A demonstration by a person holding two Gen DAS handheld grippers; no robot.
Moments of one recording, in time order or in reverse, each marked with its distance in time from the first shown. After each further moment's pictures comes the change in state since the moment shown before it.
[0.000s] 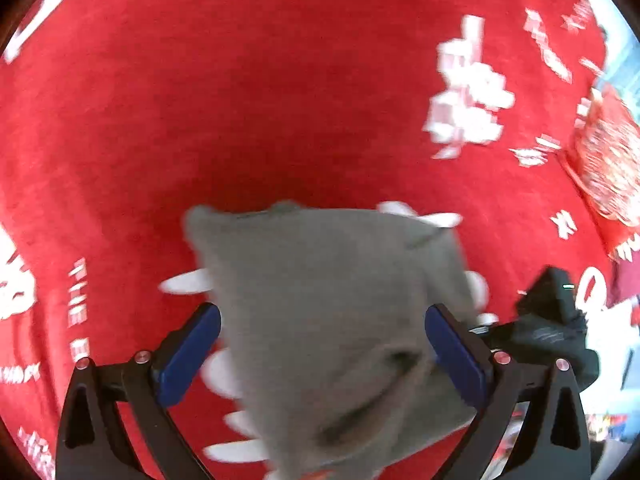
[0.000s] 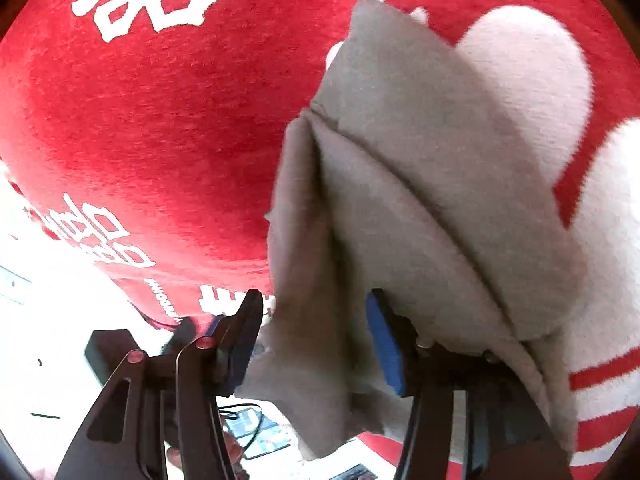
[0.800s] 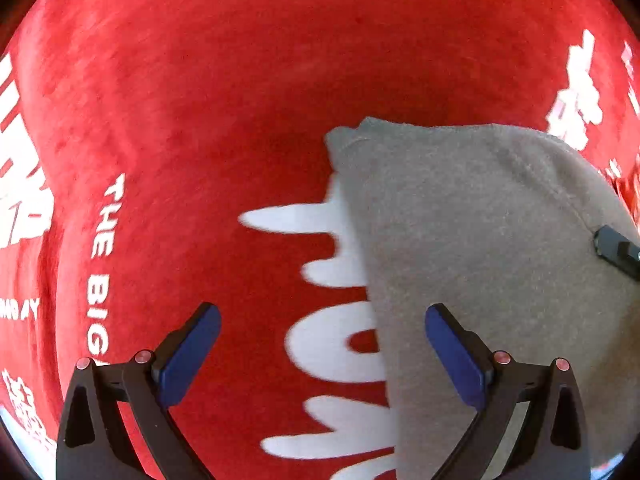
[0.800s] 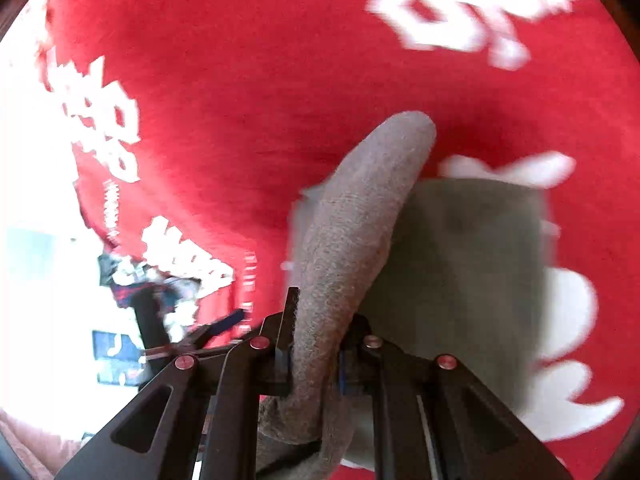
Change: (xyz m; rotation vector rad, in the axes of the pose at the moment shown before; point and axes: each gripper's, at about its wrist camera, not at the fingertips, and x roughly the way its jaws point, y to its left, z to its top) left arm 0.041 0.064 -0.055 -0.127 0.079 0.076; right arm -0.001 0.106 0.014 -0.479 0.013 -0.368
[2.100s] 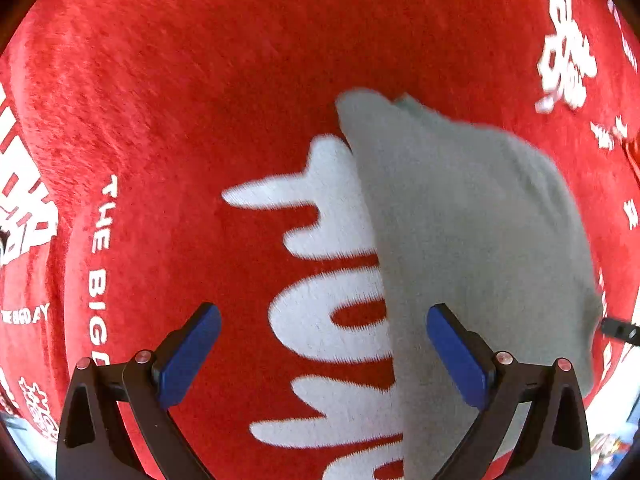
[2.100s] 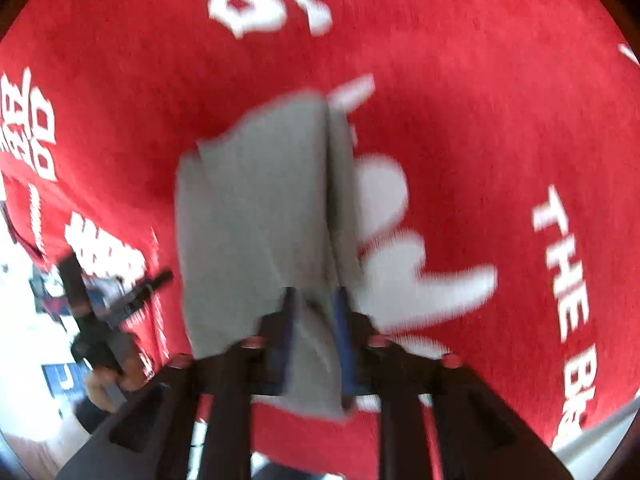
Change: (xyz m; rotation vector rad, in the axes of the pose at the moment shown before) left arm 0.009 -0.008 -0.005 0.027 0.015 0.076; right arm -0.059 -0.052 -0.022 0.099 -0.013 -0.219
